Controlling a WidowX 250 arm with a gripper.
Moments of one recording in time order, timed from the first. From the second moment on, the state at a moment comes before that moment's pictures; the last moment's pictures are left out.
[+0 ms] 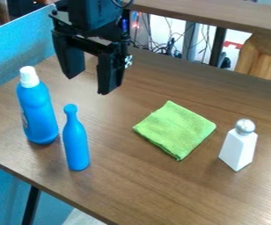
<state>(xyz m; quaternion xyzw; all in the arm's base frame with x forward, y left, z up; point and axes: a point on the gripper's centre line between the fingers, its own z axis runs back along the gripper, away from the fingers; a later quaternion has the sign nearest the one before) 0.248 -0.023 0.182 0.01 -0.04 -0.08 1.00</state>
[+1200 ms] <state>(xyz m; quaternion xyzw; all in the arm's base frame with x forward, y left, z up) 0.237 0.002 0.144 0.06 0.09 -0.12 0.99</state>
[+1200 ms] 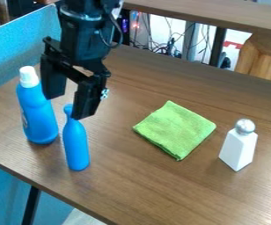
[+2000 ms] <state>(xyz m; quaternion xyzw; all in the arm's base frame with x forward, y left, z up) 0.244 0.018 0.124 0.07 0.12 -0.11 0.98</state>
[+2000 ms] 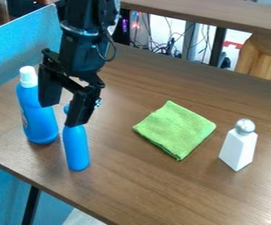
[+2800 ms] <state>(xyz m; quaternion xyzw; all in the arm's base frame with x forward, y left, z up) 0.255 0.025 0.095 0.03 0.14 -0.08 0.99</state>
